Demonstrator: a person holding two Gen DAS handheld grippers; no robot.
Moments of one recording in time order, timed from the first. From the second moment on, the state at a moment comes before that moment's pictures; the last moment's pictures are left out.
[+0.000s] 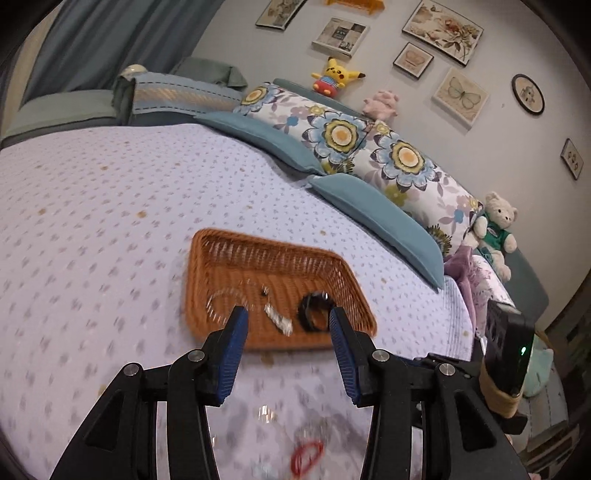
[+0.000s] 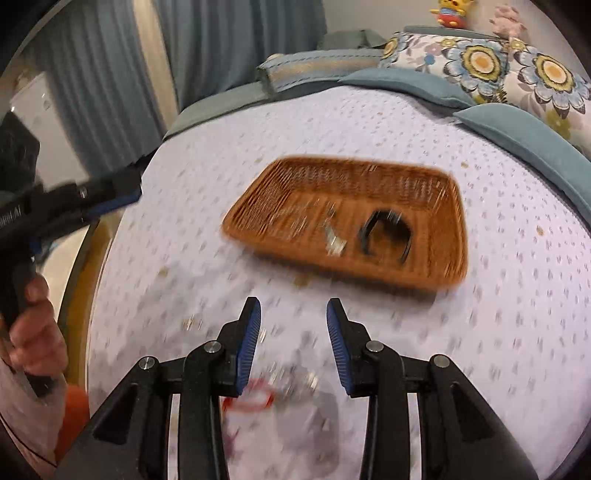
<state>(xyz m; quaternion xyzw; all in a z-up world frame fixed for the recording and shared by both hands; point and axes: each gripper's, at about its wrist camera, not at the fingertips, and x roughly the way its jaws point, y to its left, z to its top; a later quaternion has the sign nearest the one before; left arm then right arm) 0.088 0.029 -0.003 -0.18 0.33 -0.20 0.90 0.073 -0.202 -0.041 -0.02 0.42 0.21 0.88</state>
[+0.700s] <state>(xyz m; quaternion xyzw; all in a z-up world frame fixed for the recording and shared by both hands) -0.020 0.046 -0.088 -0.19 0.42 -0.14 0.88 -0.014 -0.200 -0.099 0.00 0.46 0.24 0.86</state>
